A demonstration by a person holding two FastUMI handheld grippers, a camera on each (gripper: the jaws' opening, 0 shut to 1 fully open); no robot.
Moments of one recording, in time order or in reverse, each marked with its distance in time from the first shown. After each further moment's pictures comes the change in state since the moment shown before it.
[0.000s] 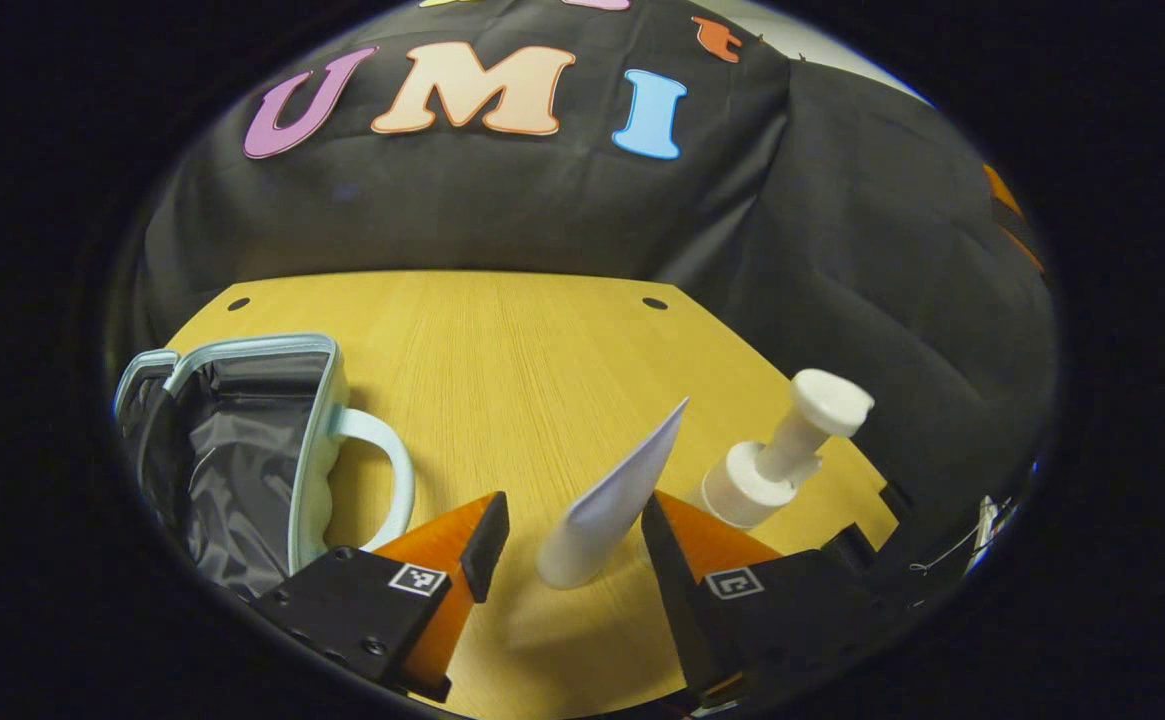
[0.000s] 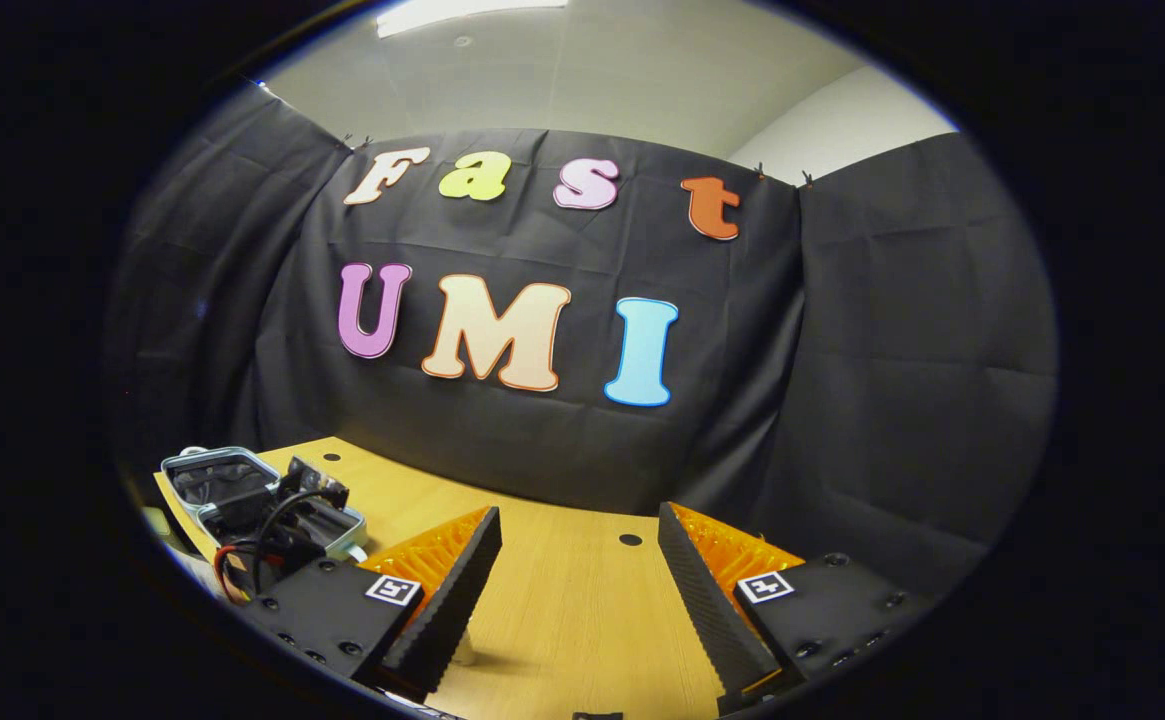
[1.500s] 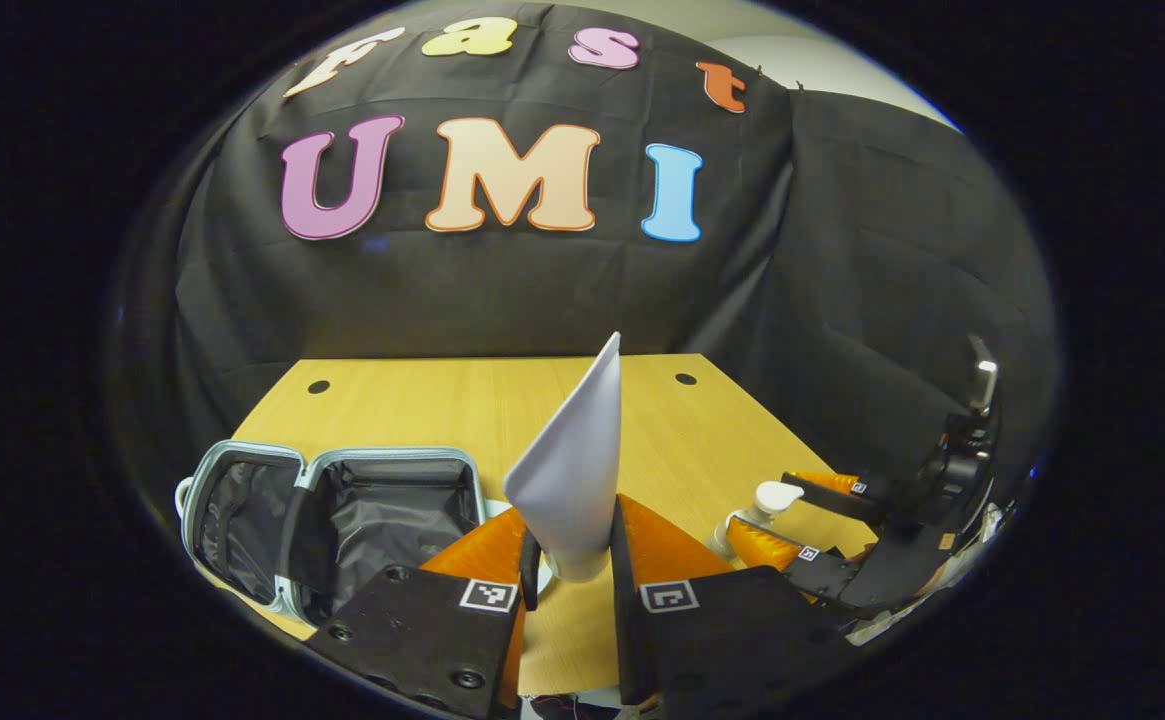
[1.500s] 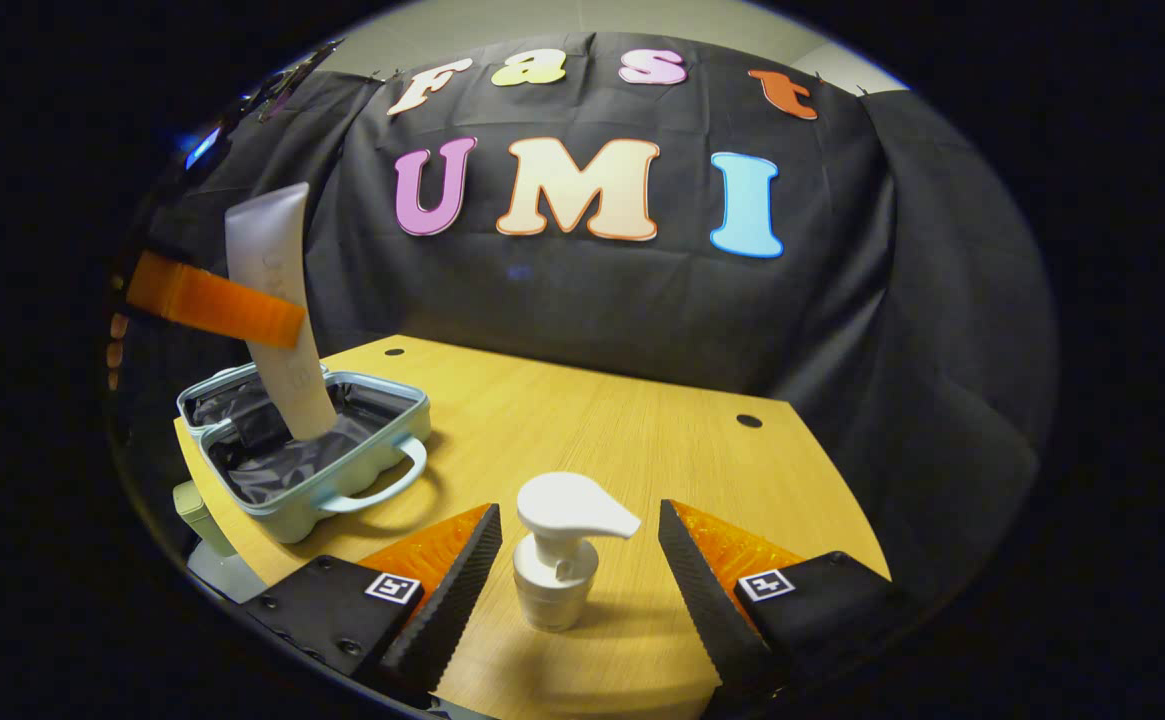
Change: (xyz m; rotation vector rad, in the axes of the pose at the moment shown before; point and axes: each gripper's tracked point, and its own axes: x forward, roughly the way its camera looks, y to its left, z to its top) left arm -0.139 0.050 0.114 0.055 -0.155 0.102; right arm 0.050 0.124 -0.216 0.040 0.325 0.191
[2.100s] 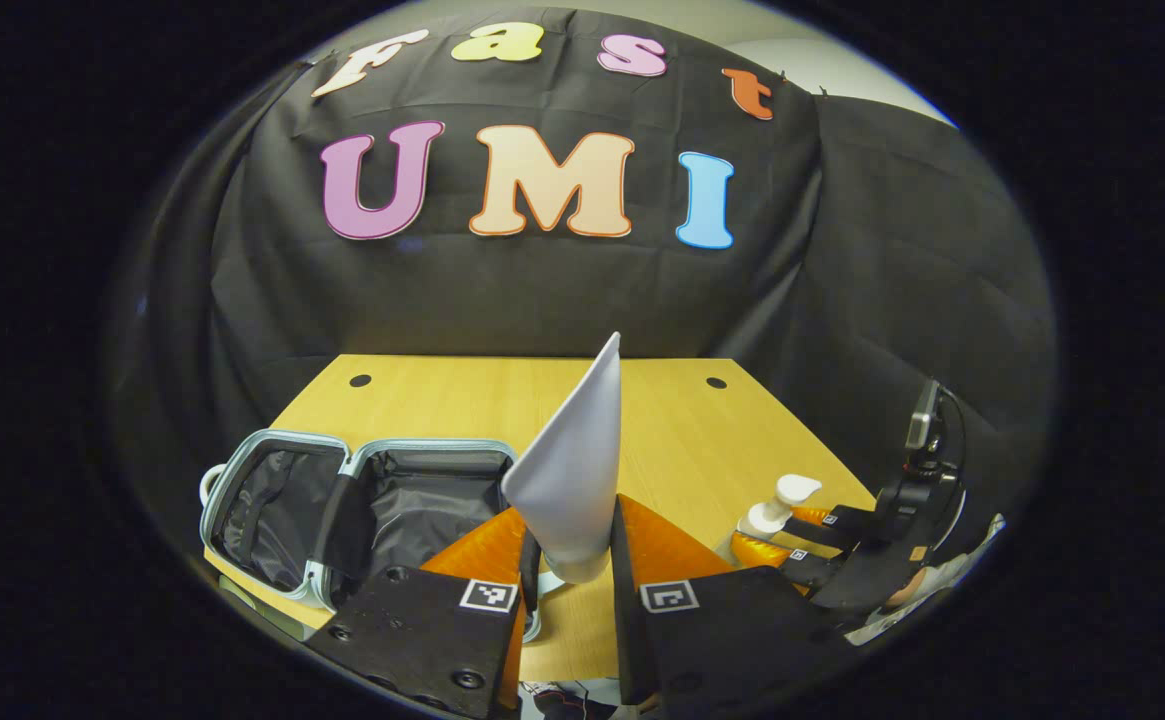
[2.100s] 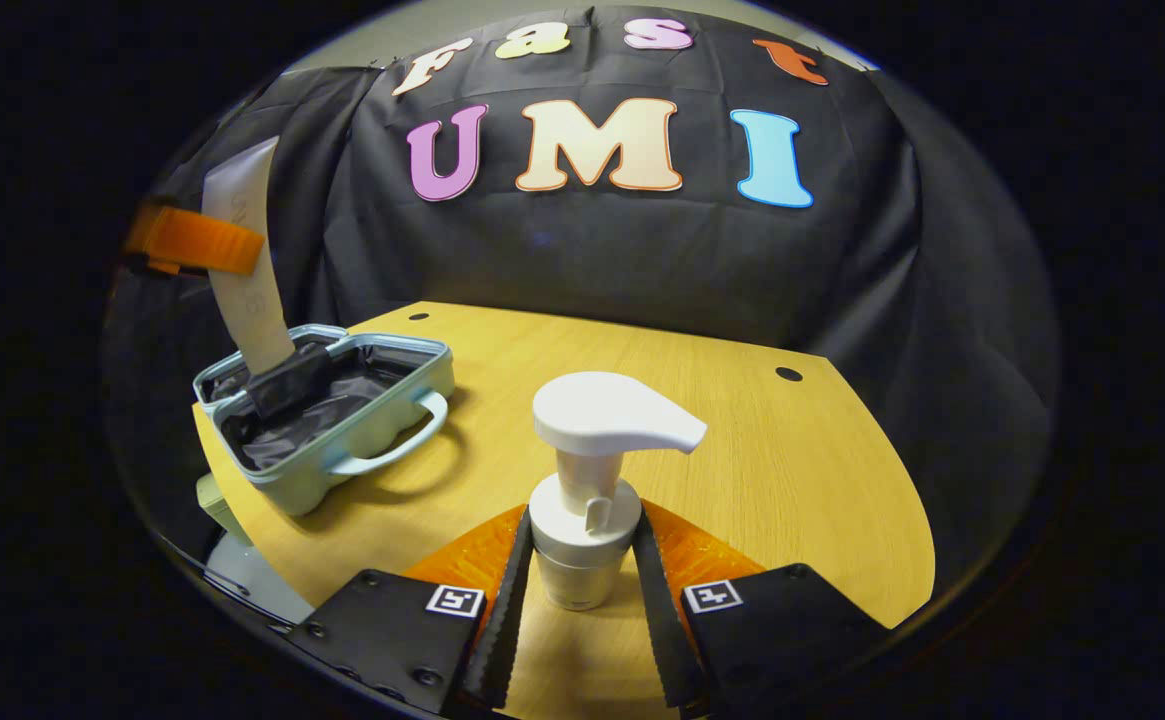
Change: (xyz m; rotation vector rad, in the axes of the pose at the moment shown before) left arm -0.027 0.027 -0.007 -0.020 0.007 0.111; right arm 0.013 0.020 -0.027 0.032 0.082 0.116
